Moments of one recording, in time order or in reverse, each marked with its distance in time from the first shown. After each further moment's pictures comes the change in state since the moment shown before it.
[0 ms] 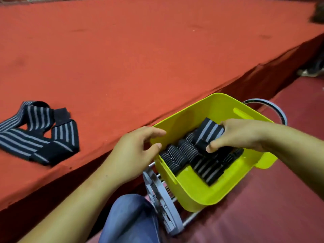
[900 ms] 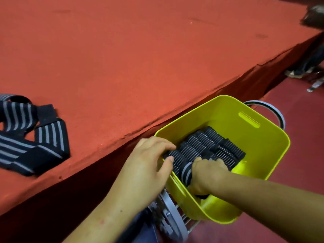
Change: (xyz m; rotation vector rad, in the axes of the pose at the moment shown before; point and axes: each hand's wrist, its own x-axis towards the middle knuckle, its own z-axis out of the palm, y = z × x) left_hand -0.004 -0.010 0.018 0.006 0.014 0.078; right_hand 0.047 -0.021 0.120 -0.937 -0.070 0.257
